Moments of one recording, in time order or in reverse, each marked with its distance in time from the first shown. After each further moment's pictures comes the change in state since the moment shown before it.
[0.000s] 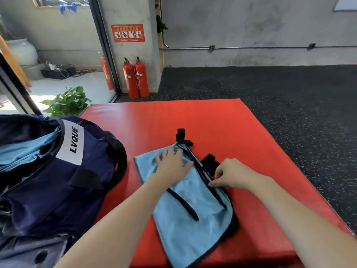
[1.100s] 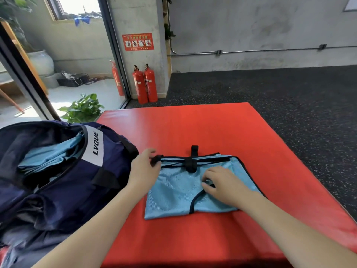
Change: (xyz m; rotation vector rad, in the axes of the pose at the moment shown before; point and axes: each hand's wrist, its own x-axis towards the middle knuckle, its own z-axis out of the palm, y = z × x) left_hand -0.068 -0.074 -0.060 -0.531 0.399 -0.189; right_hand 0.012 -0.025 0.062 -0.172 0.320 -0.361
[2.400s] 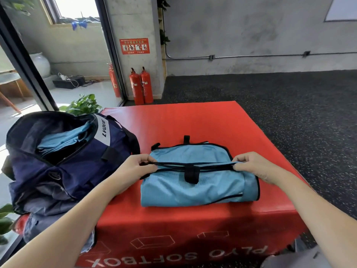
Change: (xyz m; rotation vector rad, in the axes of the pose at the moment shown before) left_hand -0.078 0.002 -0.065 -0.436 -0.487 -0.010; right_hand -0.106 0.034 -0.089 0.783 -0.096 0.370
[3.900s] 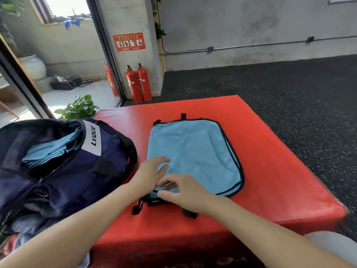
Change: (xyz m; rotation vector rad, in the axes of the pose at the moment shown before) left_hand 0.081 -0.047 0.036 0.671 0.085 0.213; right_hand 0.035 -0.073 0.171 -0.088 -0.099 -0.321
